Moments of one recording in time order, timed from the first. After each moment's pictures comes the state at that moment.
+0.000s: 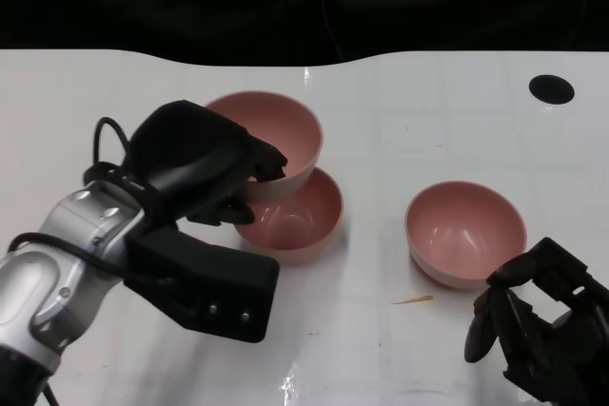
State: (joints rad) left arm -0.50 0.42 -0.40 0.16 0.83 -0.25 -0.09; right arm 0.30 0.08 -0.05 -0.20 0.43 -0.08 0.35
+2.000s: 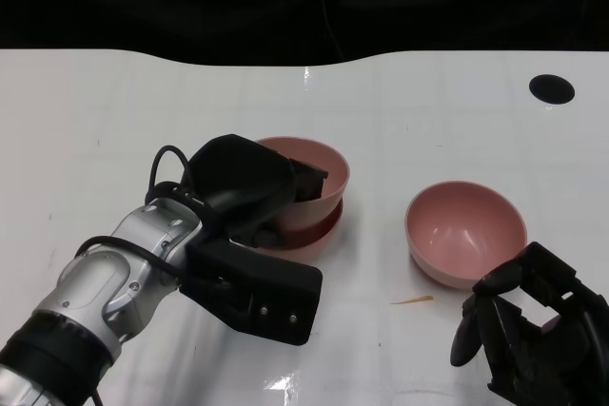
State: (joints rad) left arm -0.60 0.30 -0.54 0.45 0.86 -0.24 -0.01; right arm 0.33 0.10 0.00 -0.23 0.39 -0.13 0.30
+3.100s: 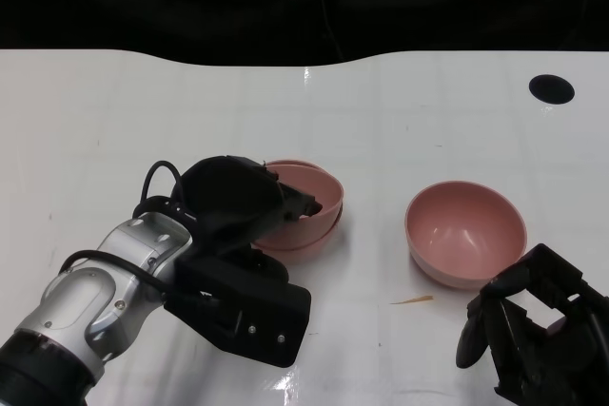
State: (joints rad) left arm -0.54 0.35 -0.55 0.34 0.87 -0.21 -0.13; right arm 0.34 0.09 -0.01 -0.23 0.42 -0.13 0.32
